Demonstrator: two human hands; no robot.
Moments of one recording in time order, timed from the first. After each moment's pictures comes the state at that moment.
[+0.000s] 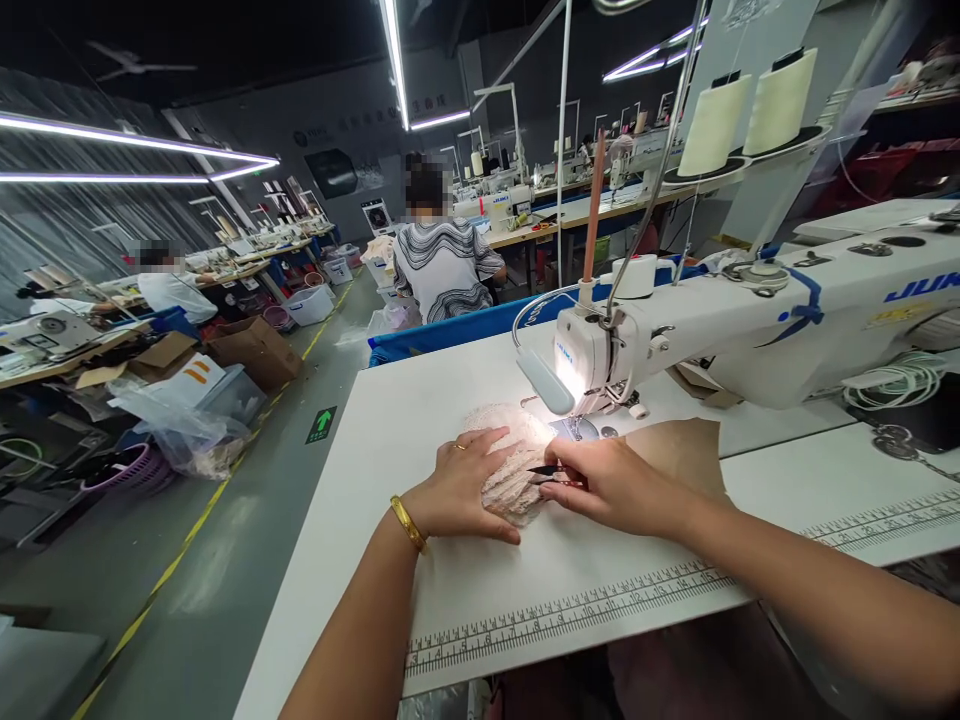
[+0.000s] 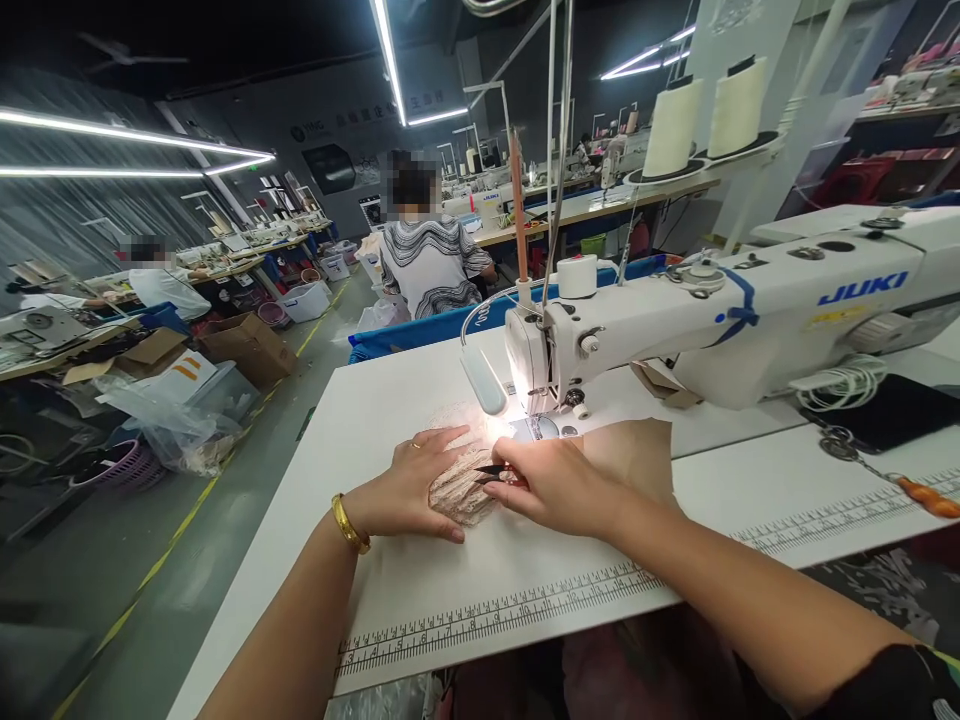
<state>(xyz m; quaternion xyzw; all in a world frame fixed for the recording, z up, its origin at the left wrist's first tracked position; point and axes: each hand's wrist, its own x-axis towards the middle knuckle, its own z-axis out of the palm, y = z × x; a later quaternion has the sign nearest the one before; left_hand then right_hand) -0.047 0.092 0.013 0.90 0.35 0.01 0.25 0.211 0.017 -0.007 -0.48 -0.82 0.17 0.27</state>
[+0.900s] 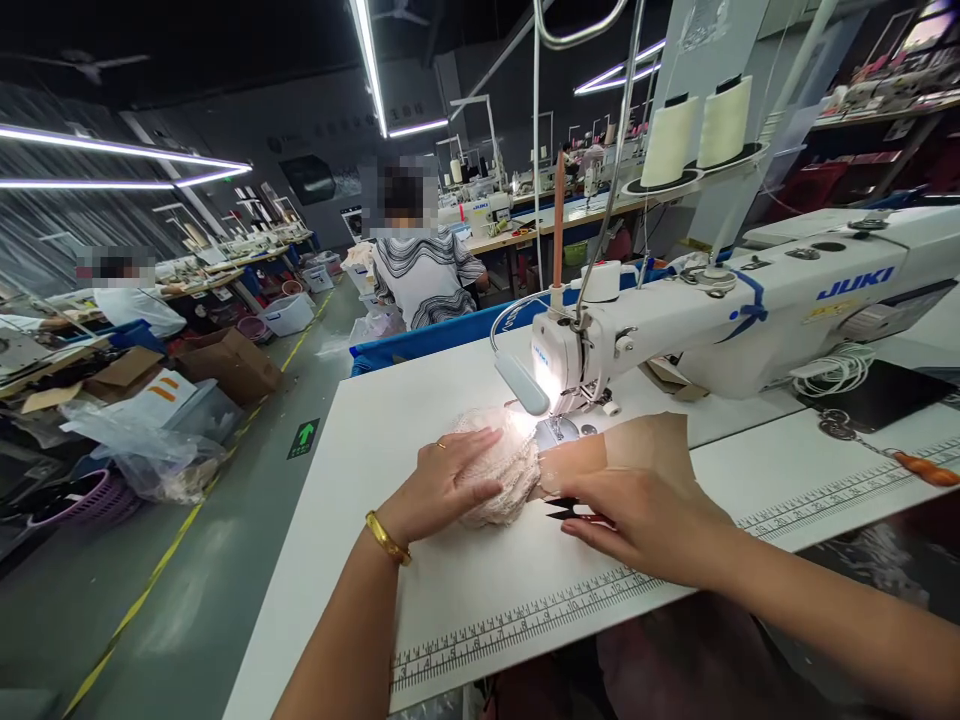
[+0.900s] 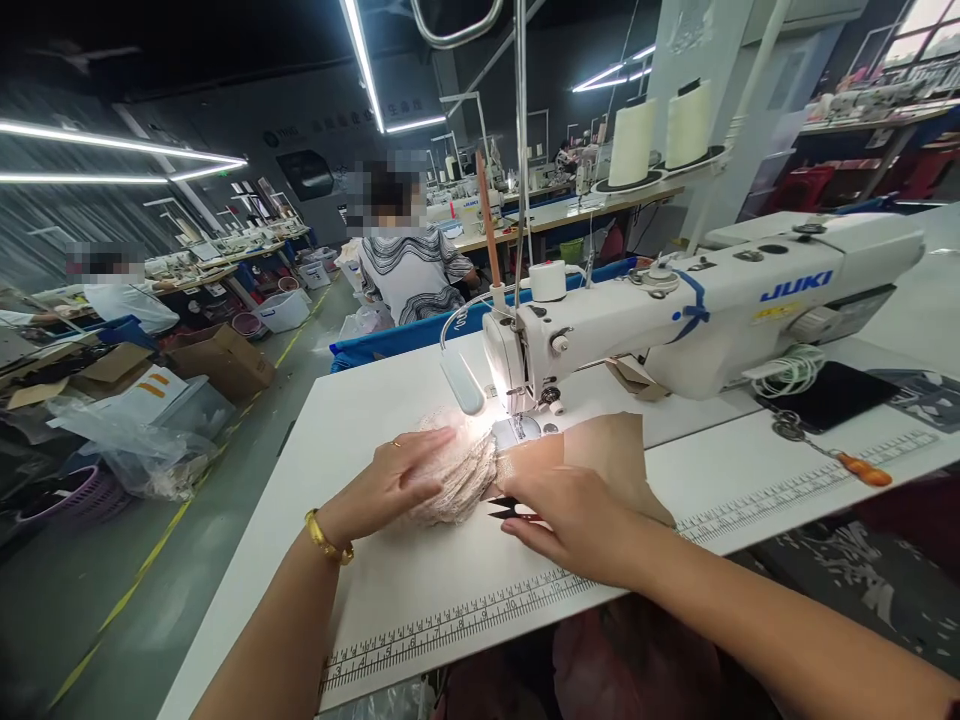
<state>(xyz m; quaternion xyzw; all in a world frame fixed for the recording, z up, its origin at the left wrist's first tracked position) -0.051 0.090 0.031 0.89 0.35 0.13 0.27 0.231 -0.033 -0.007 -0.49 -0.82 0.15 0.25</state>
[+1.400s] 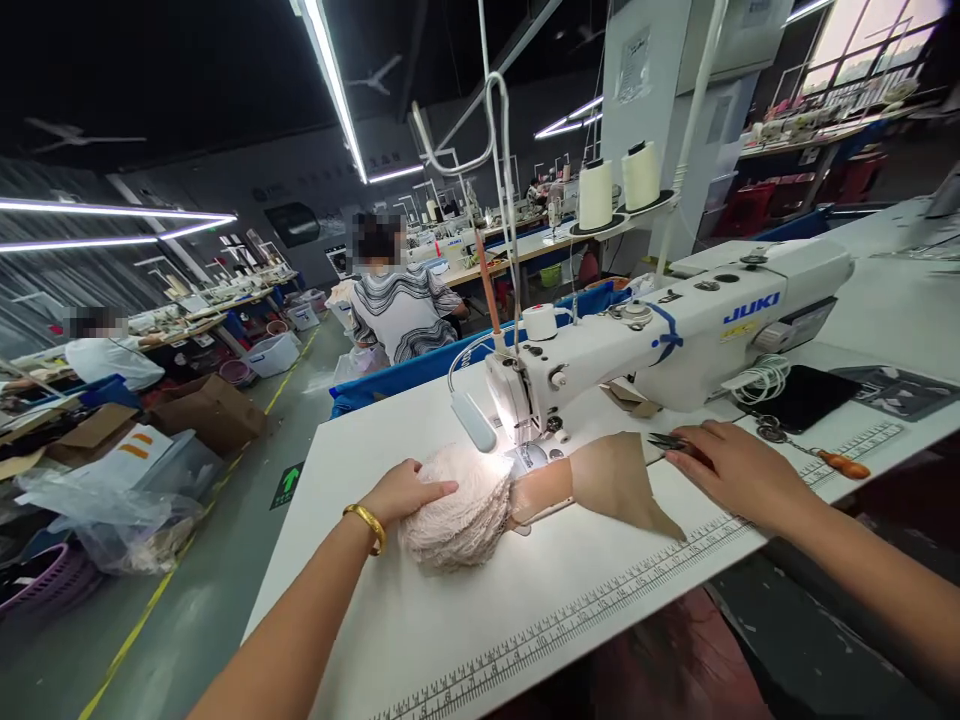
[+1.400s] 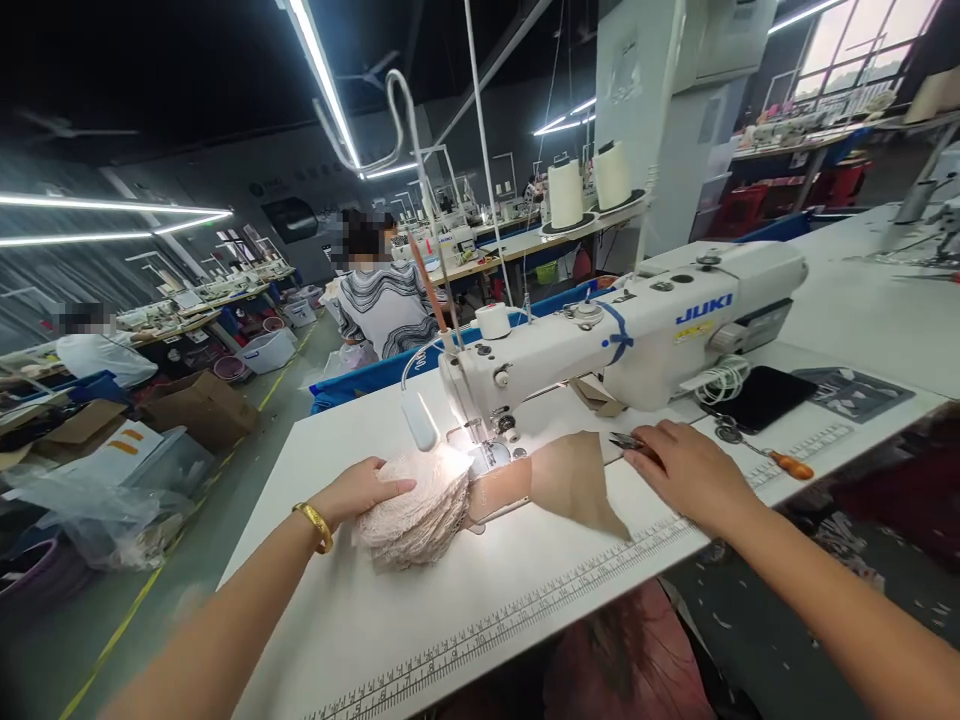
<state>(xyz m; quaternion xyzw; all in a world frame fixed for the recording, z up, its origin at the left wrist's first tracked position) -0.035 0.146 0.033 0.68 0.63 0.08 0.36 0.416 -0.050 -0.058 -0.73 -0.64 -0.09 0.23</state>
